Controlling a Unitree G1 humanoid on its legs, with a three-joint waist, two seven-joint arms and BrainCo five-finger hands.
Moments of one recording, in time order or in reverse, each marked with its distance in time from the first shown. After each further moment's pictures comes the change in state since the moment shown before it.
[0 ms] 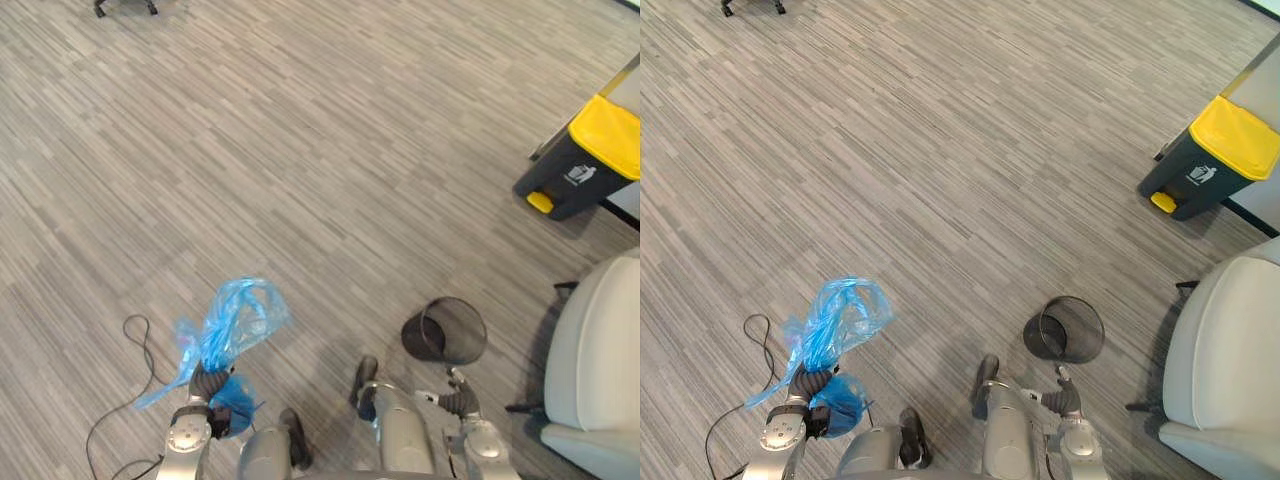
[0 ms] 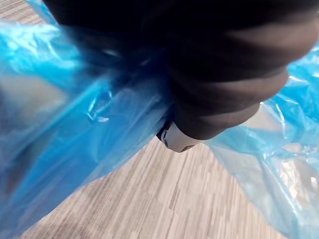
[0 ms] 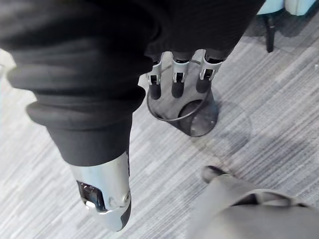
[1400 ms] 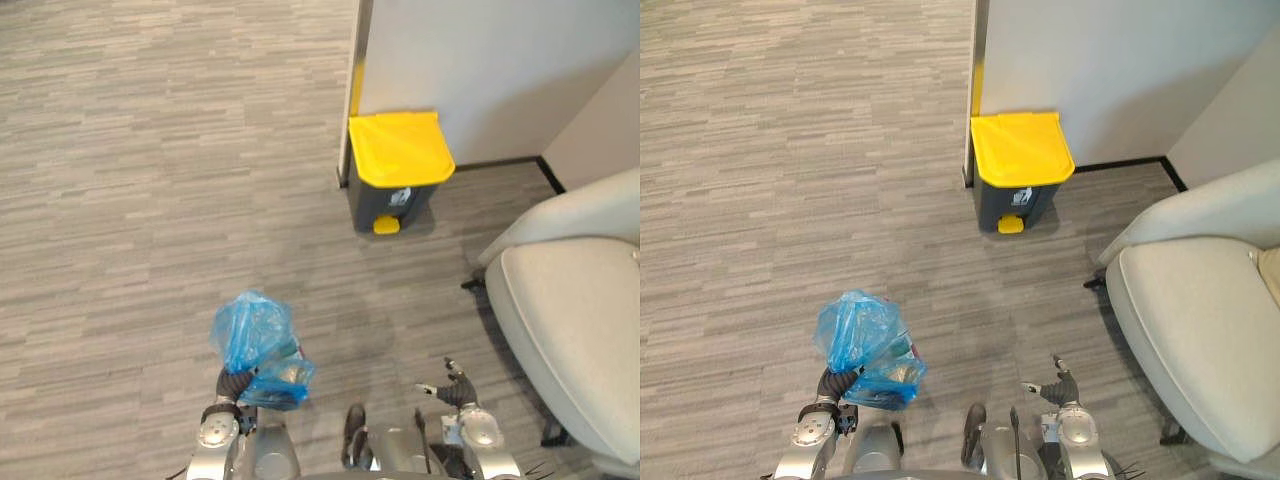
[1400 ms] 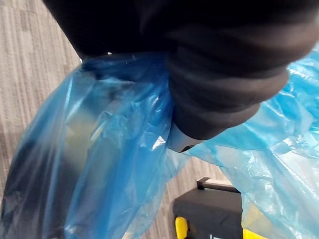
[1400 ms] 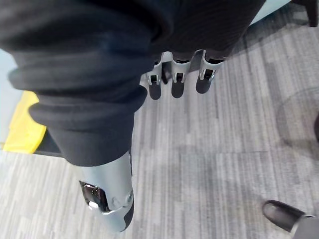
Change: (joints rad) left arm -0.025 -0.123 0.000 0.080 -0.002 -0.013 0.001; right arm -0.088 -0.003 0.017 -0.001 -0.017 0.031 -0.023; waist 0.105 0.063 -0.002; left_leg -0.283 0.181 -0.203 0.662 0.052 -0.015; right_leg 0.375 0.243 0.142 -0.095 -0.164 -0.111
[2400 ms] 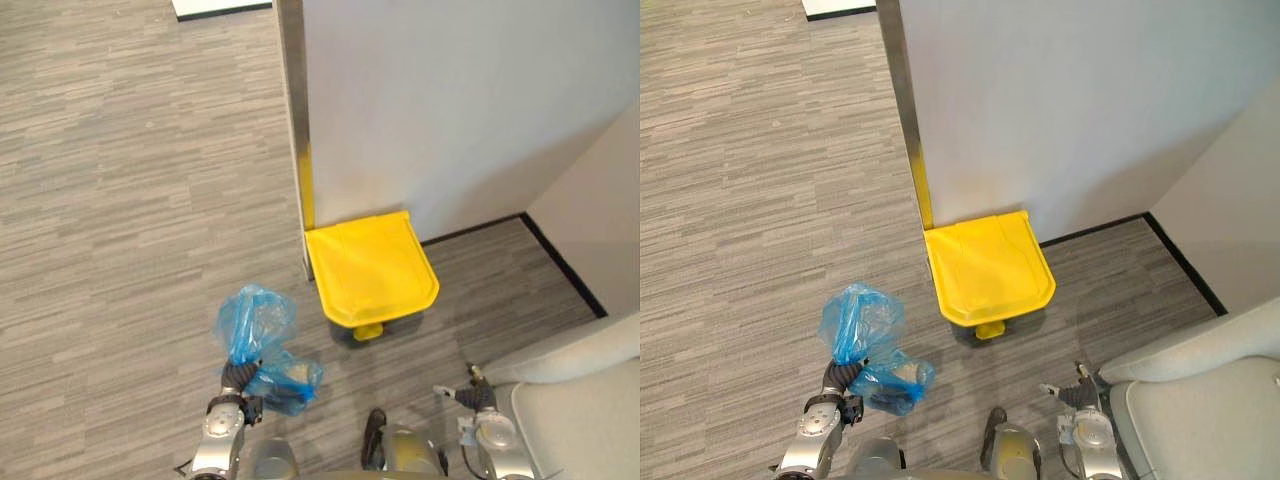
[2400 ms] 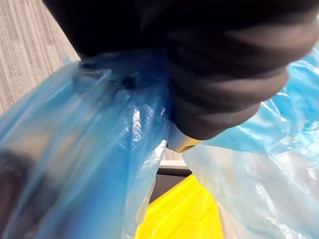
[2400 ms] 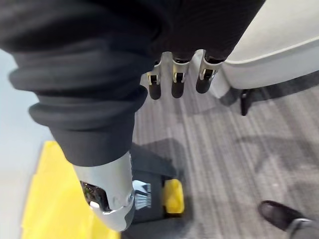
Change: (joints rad) left arm -0.047 -0.027 0.000 0.014 -0.014 0.012 0.017; right arm -0.004 -0.021 -0.102 0.023 0.010 0.004 -0.027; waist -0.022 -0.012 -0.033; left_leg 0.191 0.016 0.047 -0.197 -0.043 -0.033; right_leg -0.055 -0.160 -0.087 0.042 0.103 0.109
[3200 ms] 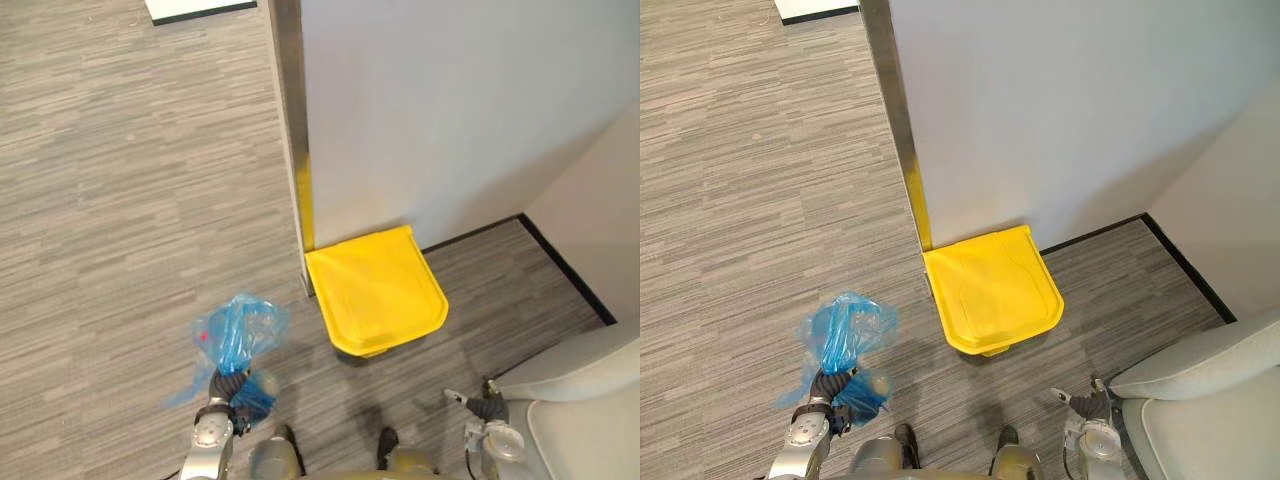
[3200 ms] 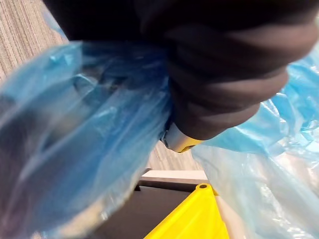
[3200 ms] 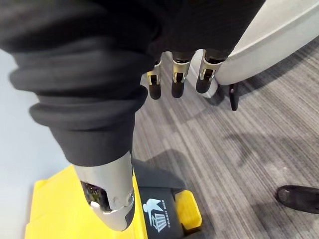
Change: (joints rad) left arm 0.042 0.054 0.014 0.008 0.002 0.005 0.007; right arm 0.015 0.031 -0.090 0.056 0.040 0.006 -0.026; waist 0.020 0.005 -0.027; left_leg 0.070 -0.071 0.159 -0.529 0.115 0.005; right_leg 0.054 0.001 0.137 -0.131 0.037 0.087
